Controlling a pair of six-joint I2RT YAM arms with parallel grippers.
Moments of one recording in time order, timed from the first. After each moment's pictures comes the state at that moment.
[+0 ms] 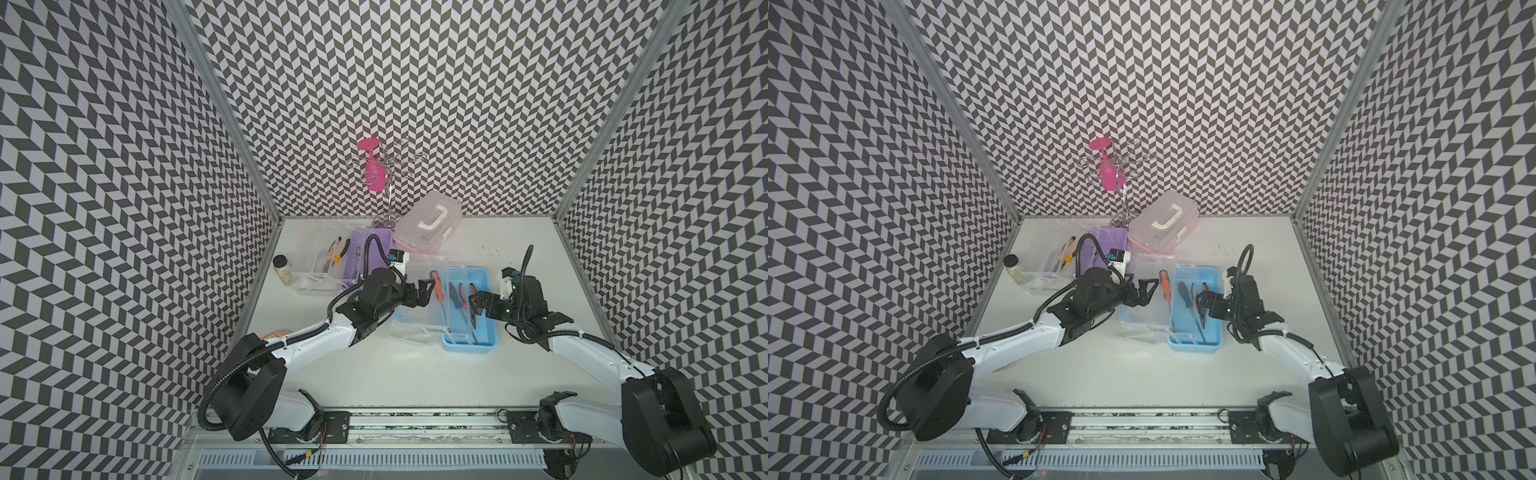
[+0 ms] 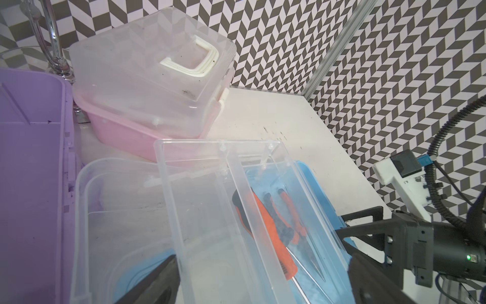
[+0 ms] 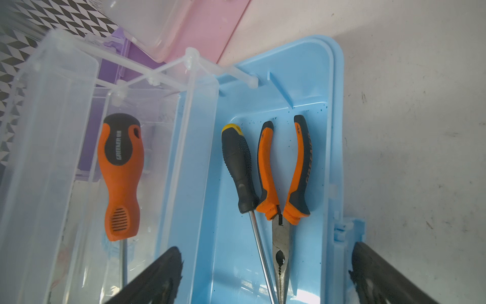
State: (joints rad) left arm -0.72 1.40 0.78 0.27 0.05 -0.47; right arm 0.28 1.21 0.56 -0.08 -0.25 0.50
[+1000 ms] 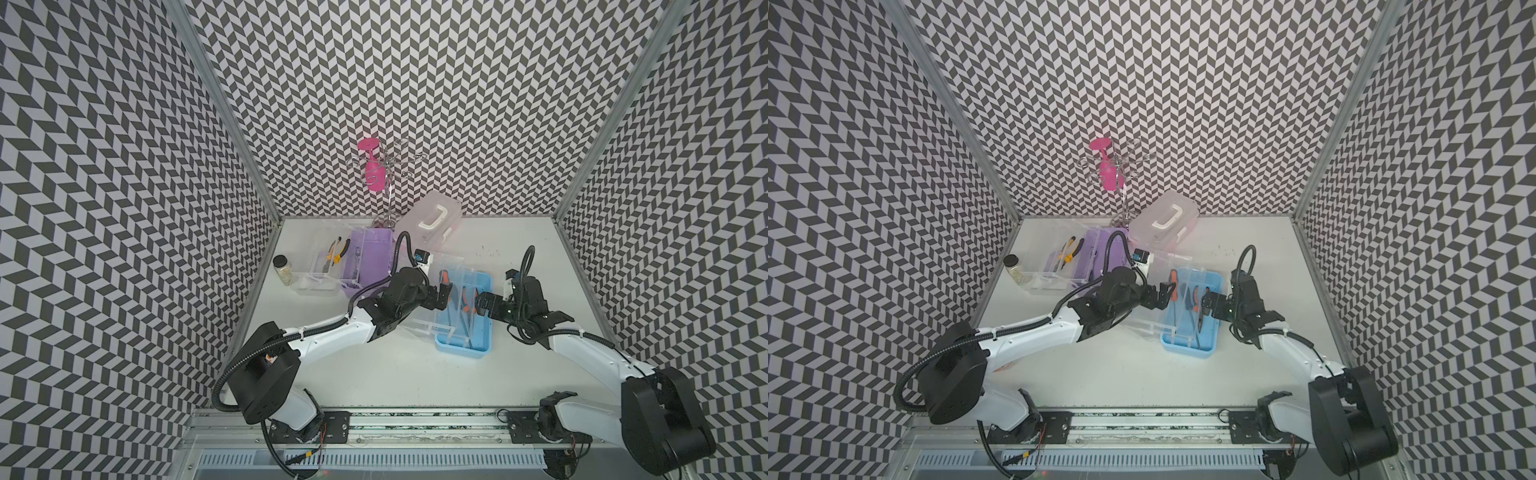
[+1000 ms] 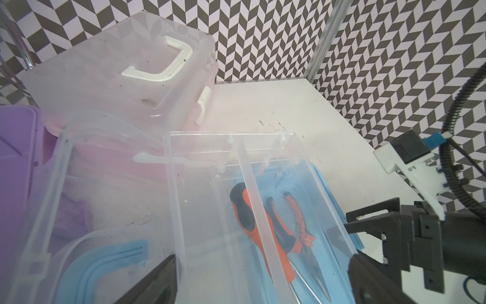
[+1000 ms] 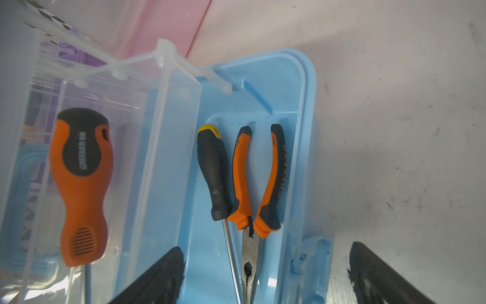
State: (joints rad) left arm -0.86 1.51 0.94 0.15 -0.11 -0.37; right arm 0.27 1.21 0.57 -0.16 -0.16 0.52
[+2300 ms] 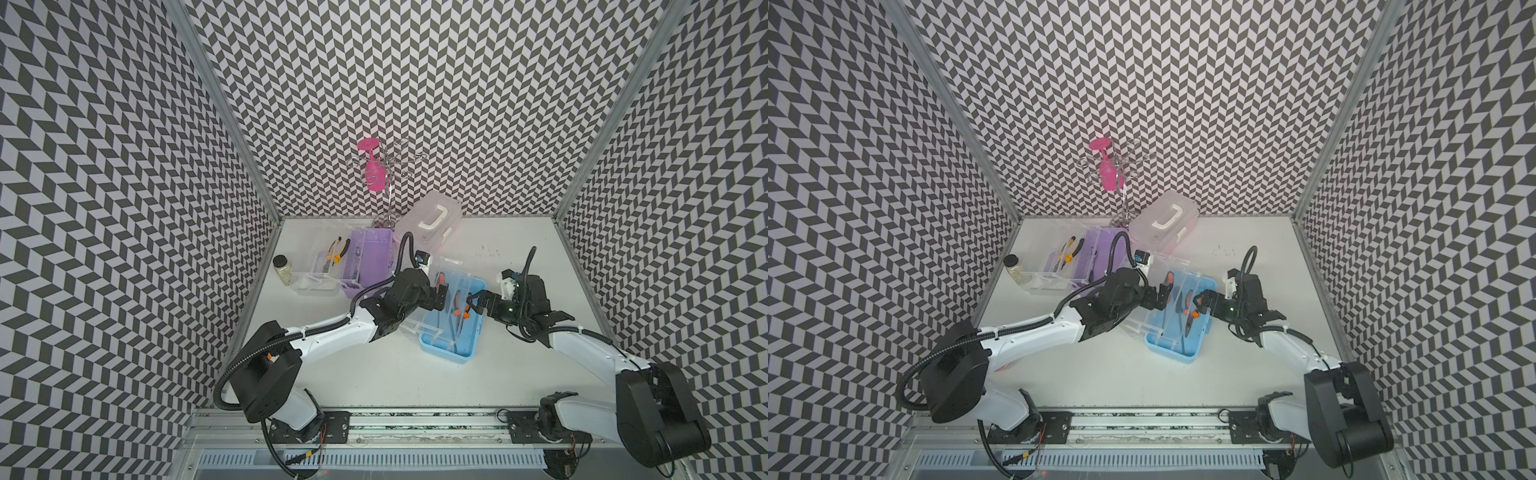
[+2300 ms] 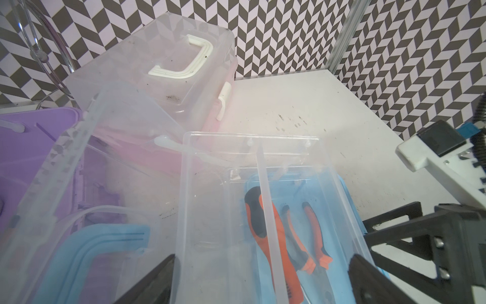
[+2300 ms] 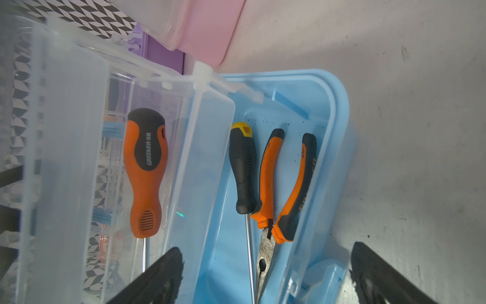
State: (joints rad) left arm -0.87 1.52 0.95 0.10 -0.20 -0.33; right arm 0.22 1.24 0.56 -0.08 -0.45 0.58
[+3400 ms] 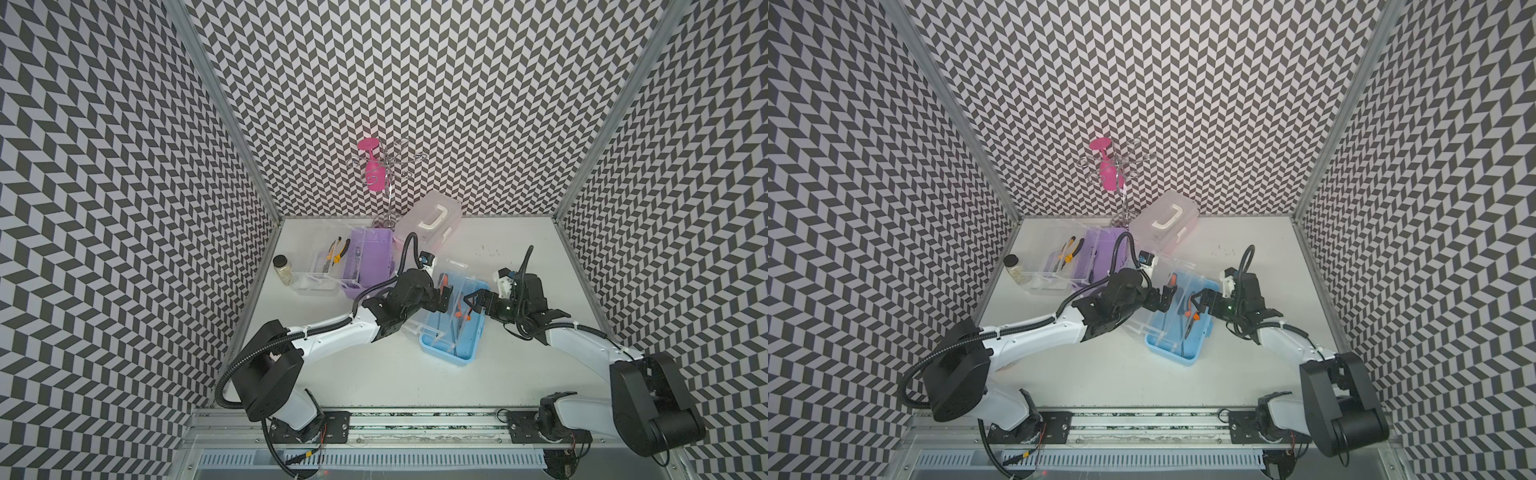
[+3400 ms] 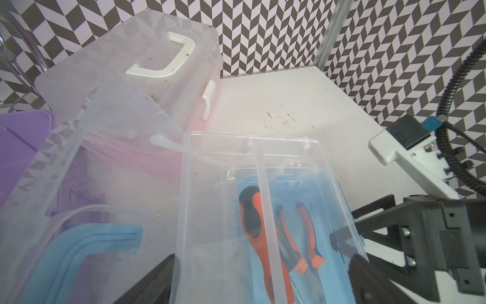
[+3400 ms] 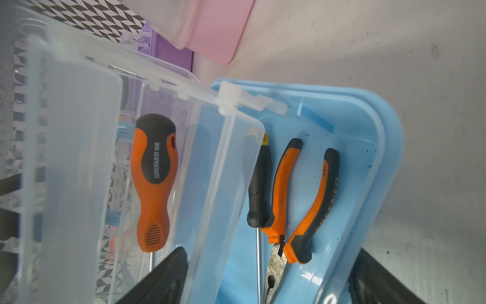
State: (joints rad) left arm -0.89 1.53 0.98 0.09 -0.18 -0.32; right arm 0.23 1.30 0.56 -0.01 -0.47 0.58
